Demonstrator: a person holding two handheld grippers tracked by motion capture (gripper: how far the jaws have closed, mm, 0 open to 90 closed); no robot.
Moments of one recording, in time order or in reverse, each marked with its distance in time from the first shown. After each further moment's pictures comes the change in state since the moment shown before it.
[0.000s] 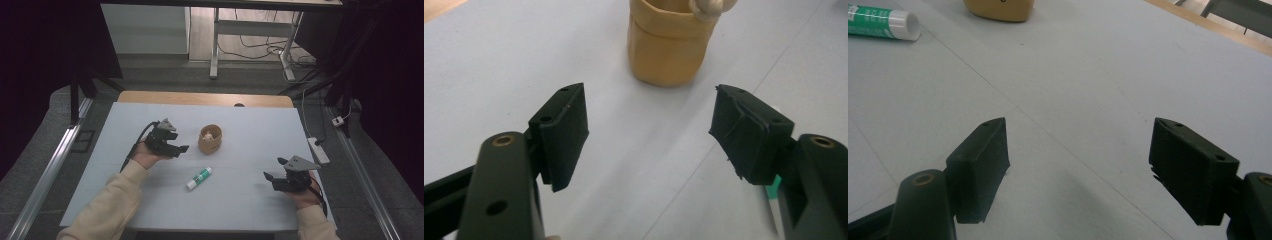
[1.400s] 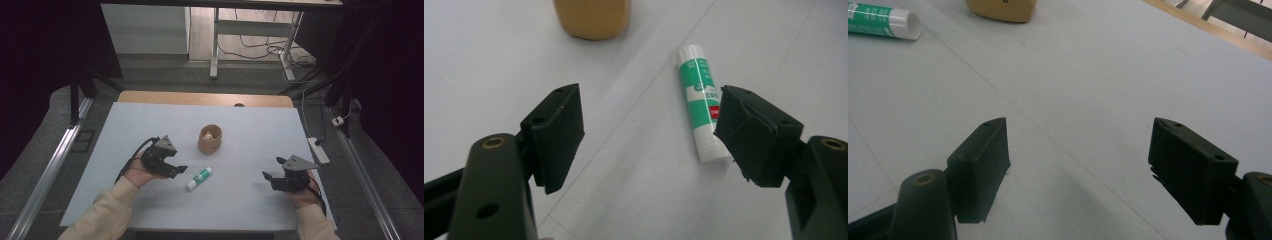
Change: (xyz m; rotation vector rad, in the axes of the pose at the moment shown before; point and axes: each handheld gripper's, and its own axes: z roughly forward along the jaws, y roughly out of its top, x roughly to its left) left arm -0.044 -0.023 -0.017 0.080 -0.079 0.087; right arm 0.001 0.002 0.003 0.001 -0.001 -0.022
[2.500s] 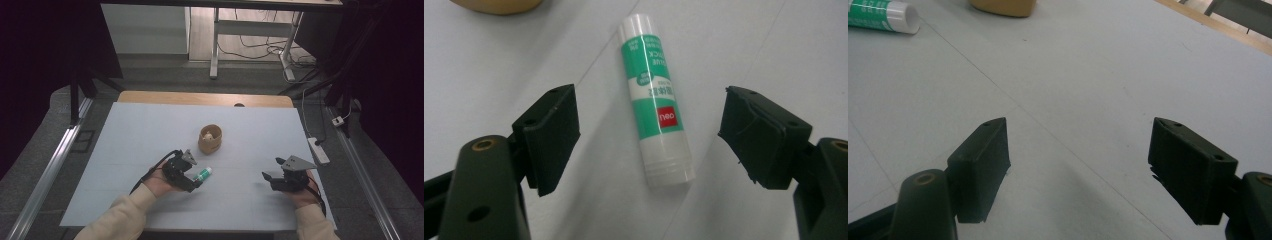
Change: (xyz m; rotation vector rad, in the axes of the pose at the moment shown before) left arm -0.038 0.010 0.052 0.149 -0.041 0.060; right arm 0.001 -0.001 0.002 0.014 0.002 -0.005
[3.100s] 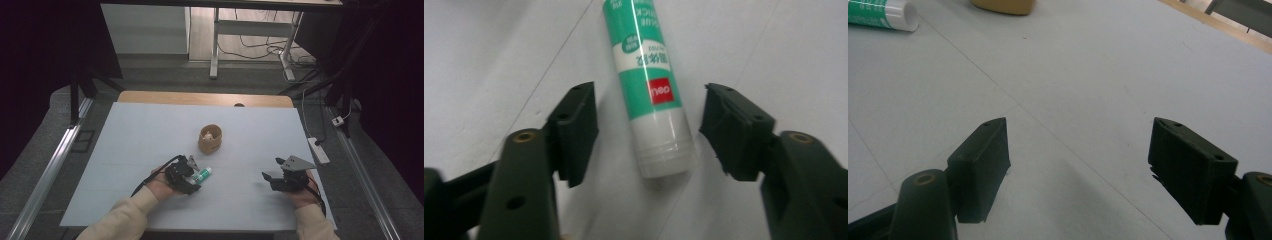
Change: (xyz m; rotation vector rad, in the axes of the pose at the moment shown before) left arm -0.005 -0.005 0.013 0.096 0.013 0.048; right arm 0.000 0.000 0.001 0.005 -0.002 -0.003
